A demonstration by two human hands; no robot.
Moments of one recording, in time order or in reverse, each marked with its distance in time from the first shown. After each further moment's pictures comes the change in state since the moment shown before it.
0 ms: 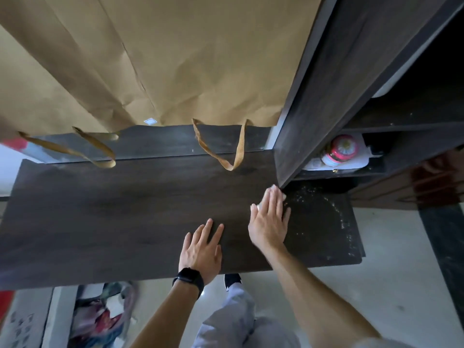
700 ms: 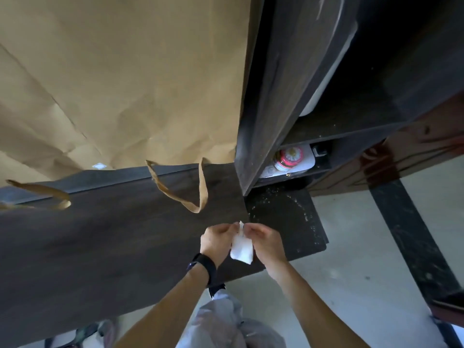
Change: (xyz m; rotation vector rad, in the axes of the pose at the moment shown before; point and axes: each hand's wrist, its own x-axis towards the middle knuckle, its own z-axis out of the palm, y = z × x) left_hand 0.063 0.101 -0.050 -1.130 -0.281 -0.311; right_hand -0.032 0.043 -0.087 1.150 -0.256 0.515
